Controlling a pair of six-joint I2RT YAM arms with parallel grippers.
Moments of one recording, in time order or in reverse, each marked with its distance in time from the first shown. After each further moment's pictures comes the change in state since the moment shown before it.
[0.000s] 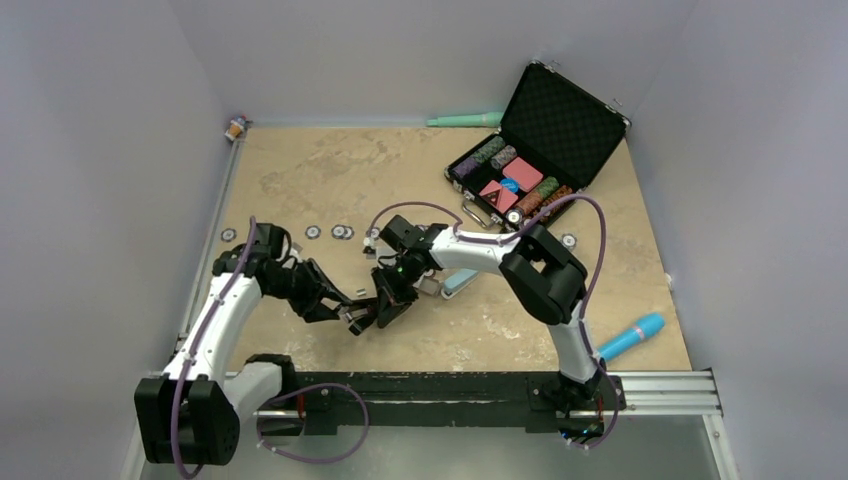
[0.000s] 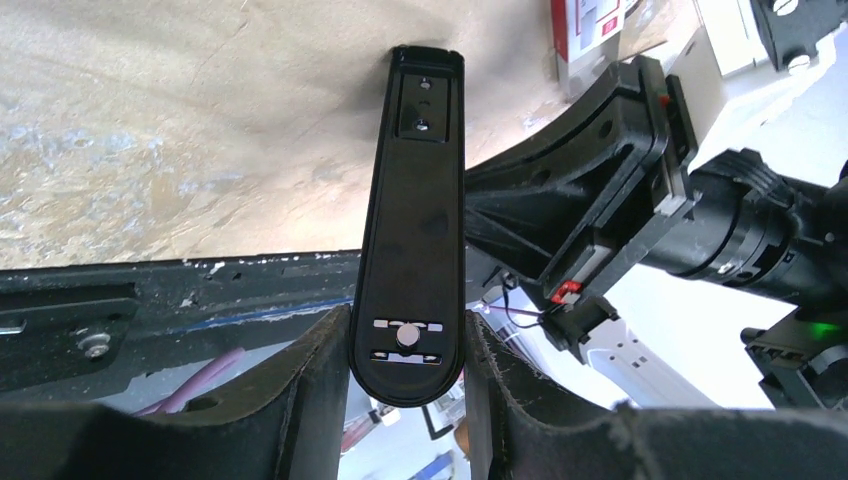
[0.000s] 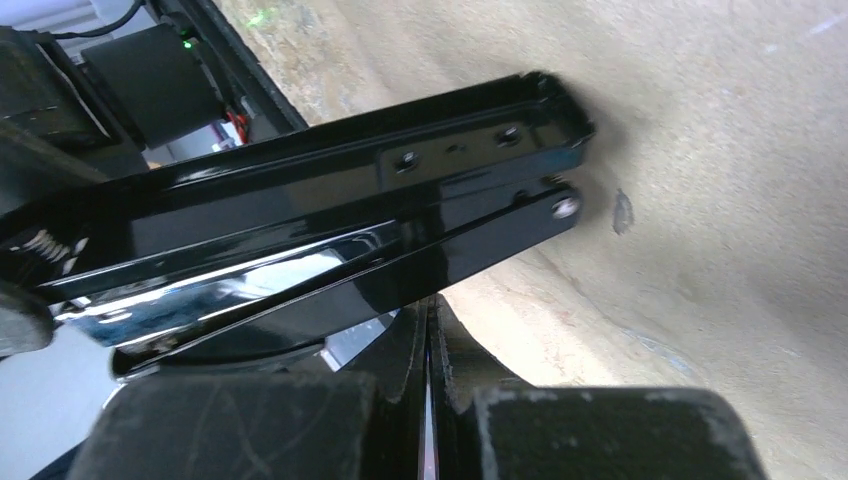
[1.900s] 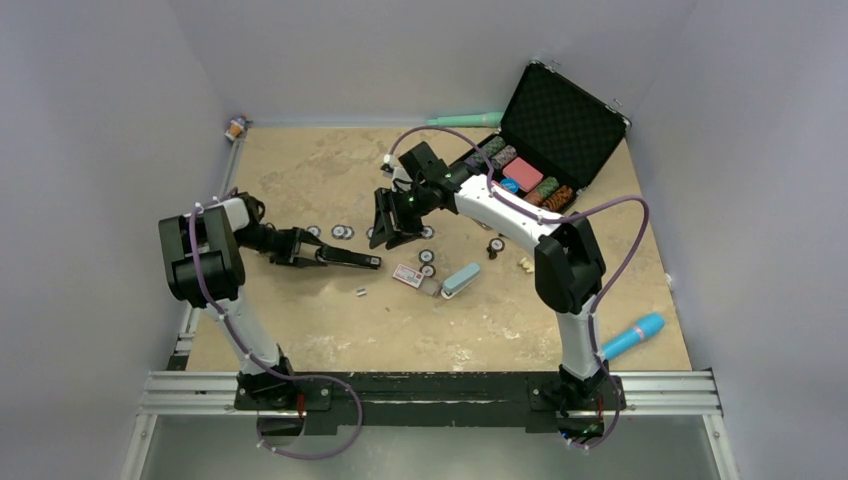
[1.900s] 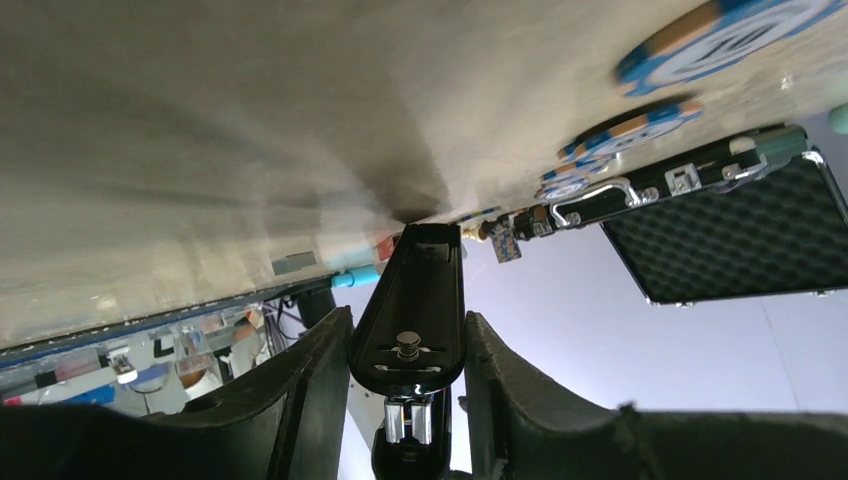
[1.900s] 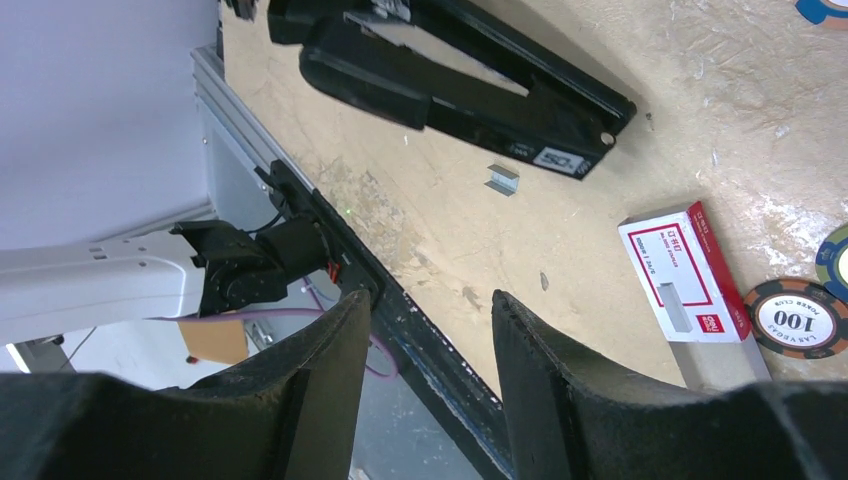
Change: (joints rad) left arm 0.324 0.889 0.356 0.183 0.208 -0.154; right arm -0.192 -0.030 0.383 -0.178 0.143 0.031
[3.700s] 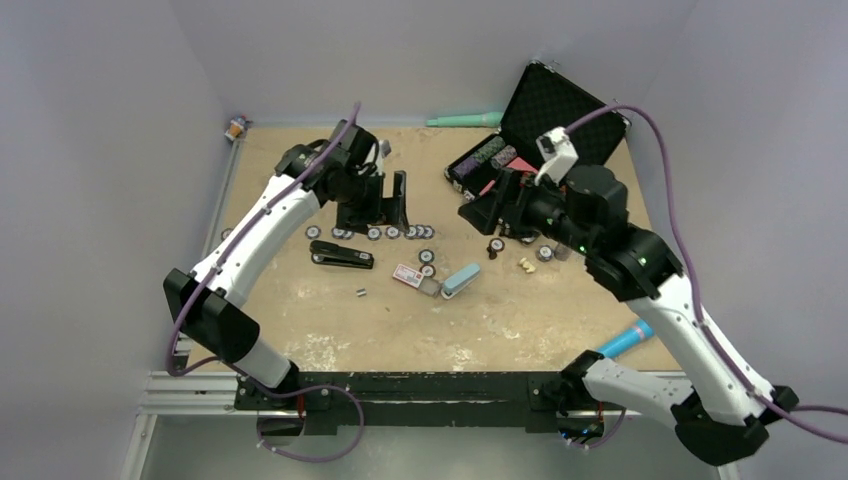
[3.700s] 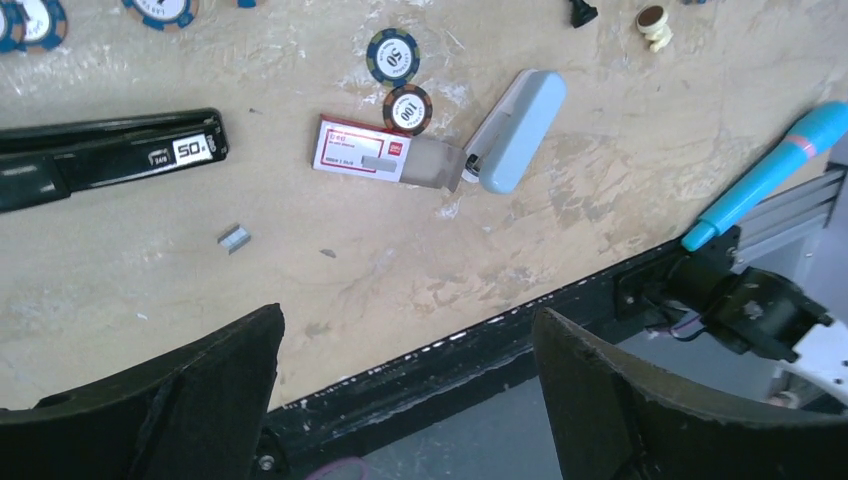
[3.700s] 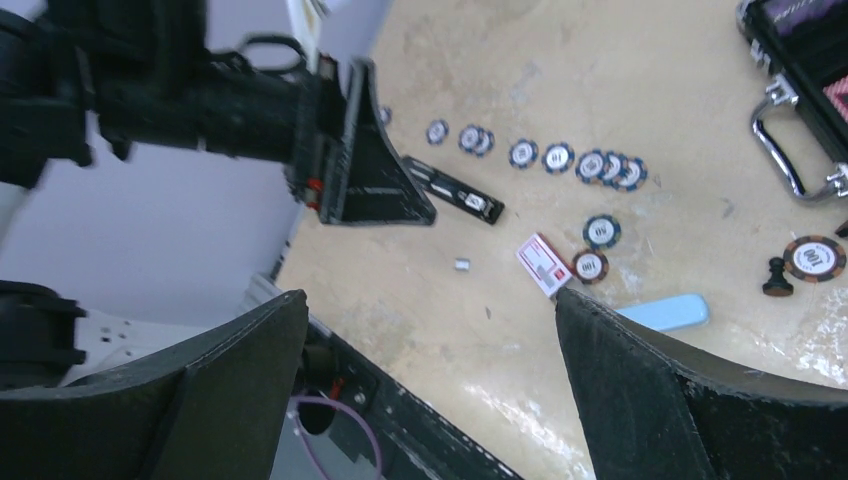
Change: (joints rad) left arm -0.785 -0.330 0.576 -0.301 -0.555 0.472; right arm -0.093 -0.993 -0.427 0.034 0.466 0.028
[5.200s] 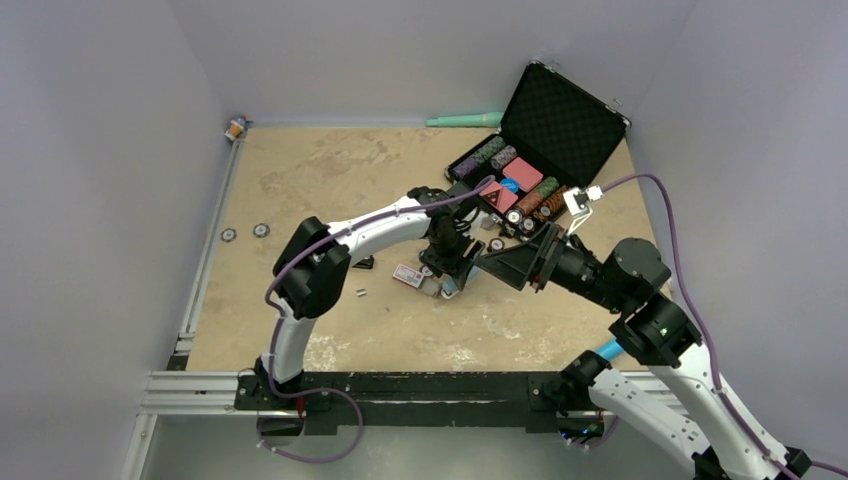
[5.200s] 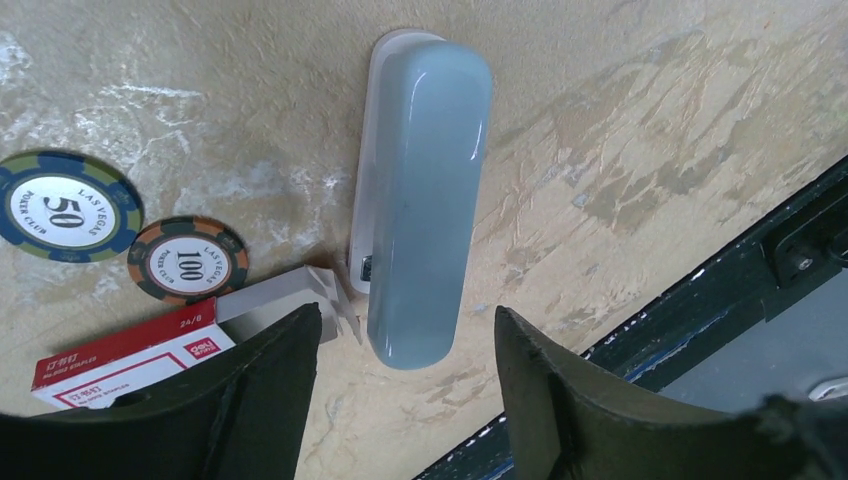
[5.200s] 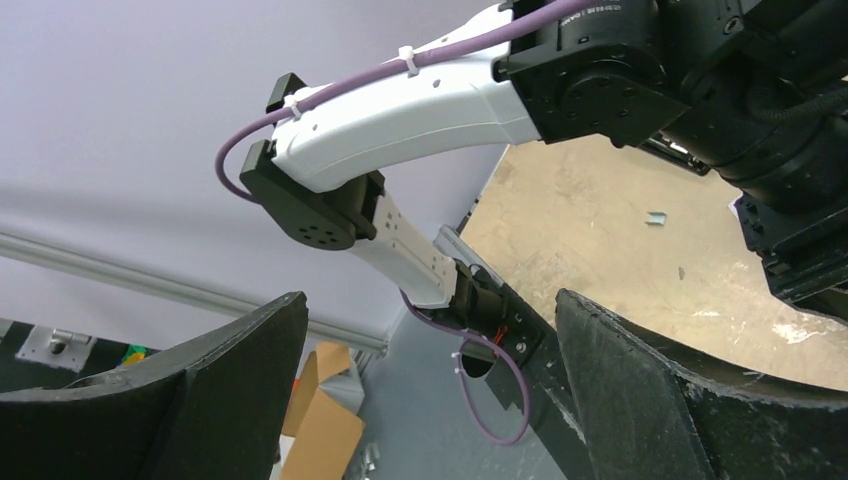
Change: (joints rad) left arm -0.352 0.501 0.033 0.254 0.035 0.240; right arm 0.000 -0.441 -0.428 0.309 -0.256 0.338
